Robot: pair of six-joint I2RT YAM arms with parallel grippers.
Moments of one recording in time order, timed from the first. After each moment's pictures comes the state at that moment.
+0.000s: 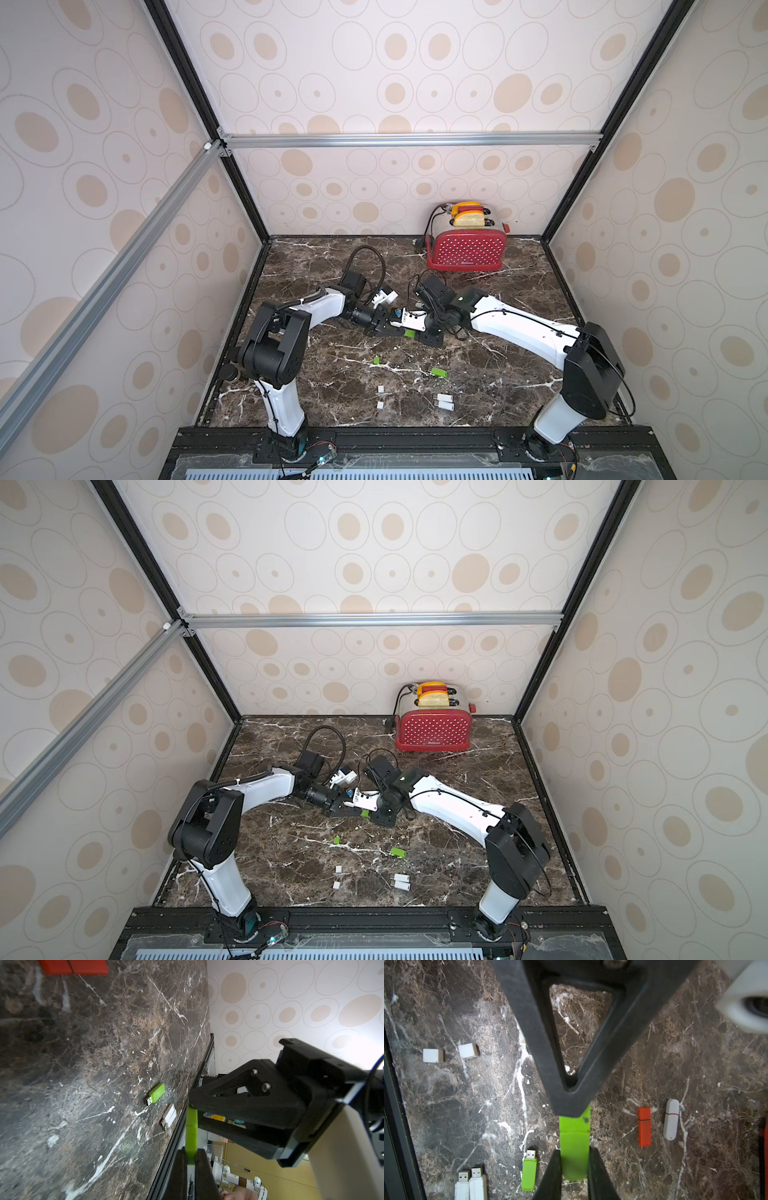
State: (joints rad) left arm -0.37 1.81 1.10 -0.62 1.22 -0.16; right arm 0.90 1.65 1.28 -0.78 -0.14 -0.60
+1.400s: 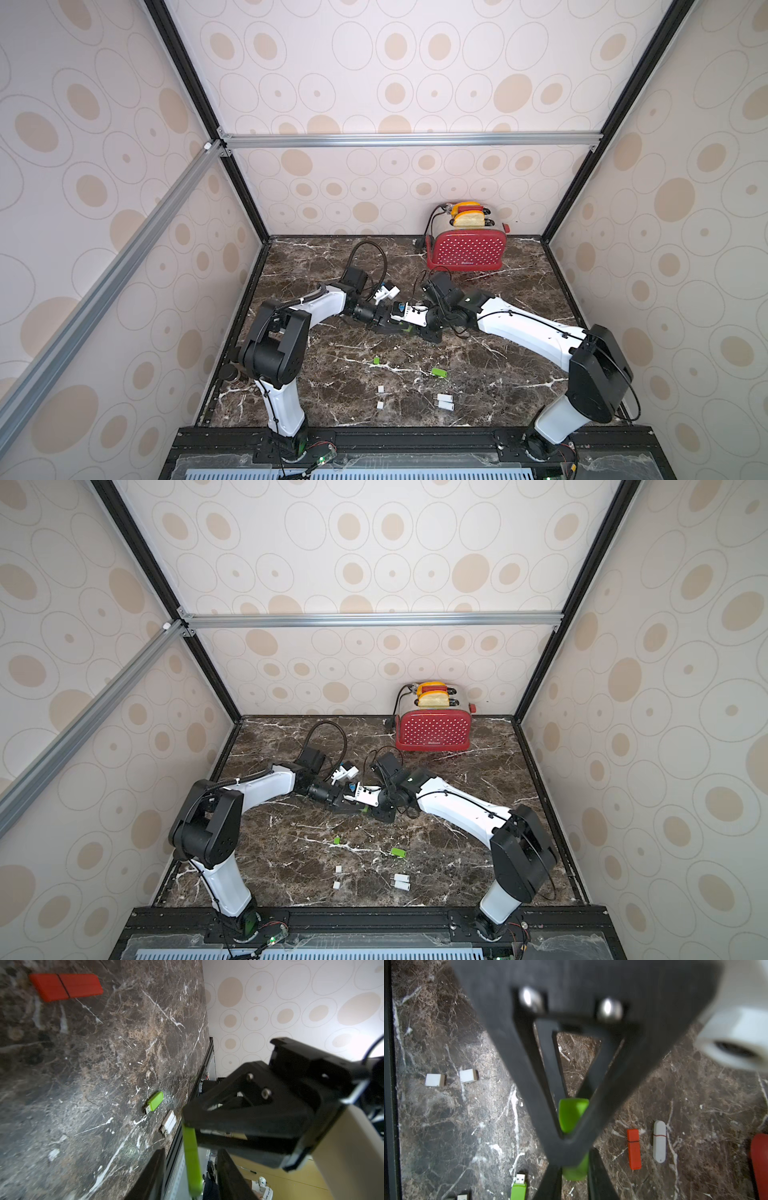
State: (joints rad) left arm -0.34 1.80 1.13 -0.60 1.20 -0.15; right arm 0.83 1.60 1.20 -0.62 -0.24 -0.65
